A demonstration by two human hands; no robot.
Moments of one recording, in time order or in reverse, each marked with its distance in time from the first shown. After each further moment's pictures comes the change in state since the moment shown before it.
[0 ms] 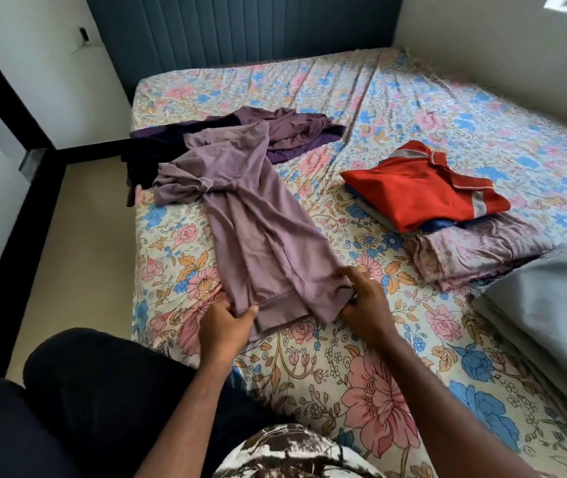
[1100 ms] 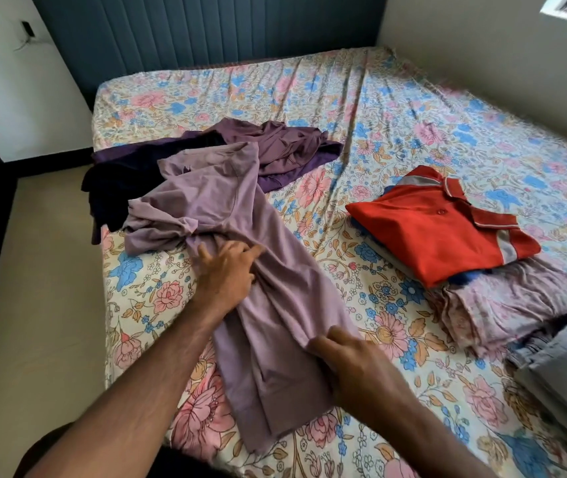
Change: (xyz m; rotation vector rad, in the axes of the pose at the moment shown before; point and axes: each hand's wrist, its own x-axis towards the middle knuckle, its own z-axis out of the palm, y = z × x) left_hand 0.209 0.114 0.005 0.922 -0.026 0.805; right_hand 0.051 -0.075 -0.002 -0.405 -0.404 -0.167
